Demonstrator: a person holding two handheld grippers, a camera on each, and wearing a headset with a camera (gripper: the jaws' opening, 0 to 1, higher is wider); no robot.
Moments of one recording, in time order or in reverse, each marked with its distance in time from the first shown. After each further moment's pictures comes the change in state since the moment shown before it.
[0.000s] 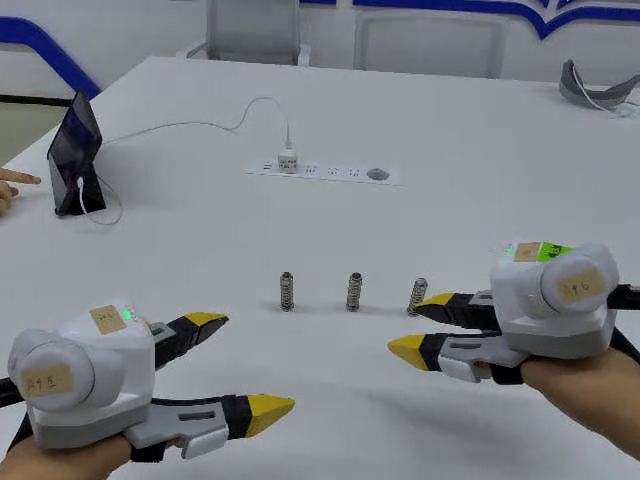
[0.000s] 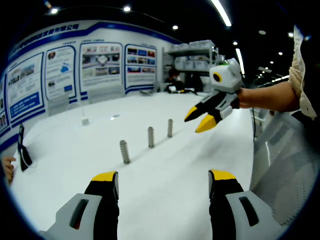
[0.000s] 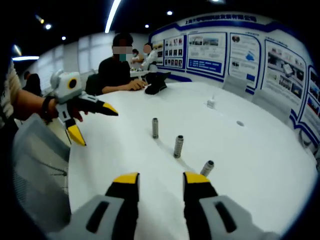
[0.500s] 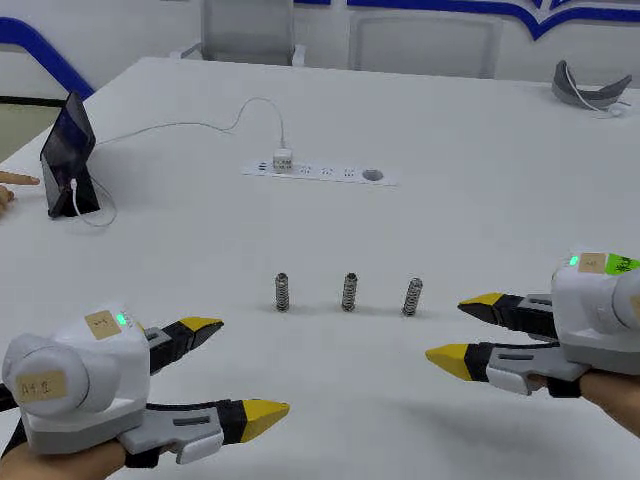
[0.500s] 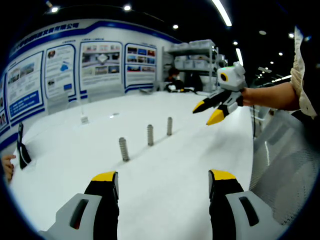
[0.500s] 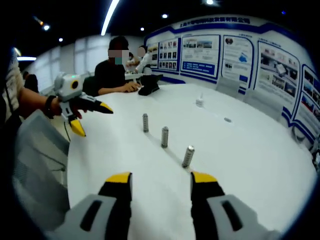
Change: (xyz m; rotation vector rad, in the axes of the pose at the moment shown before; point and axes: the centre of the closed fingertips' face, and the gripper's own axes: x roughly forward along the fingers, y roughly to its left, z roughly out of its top) left arm 0.000 0.000 -0.005 -0.007 0.007 -0.004; right arm -0.036 -0.020 -0.020 0.011 -0.025 -0.046
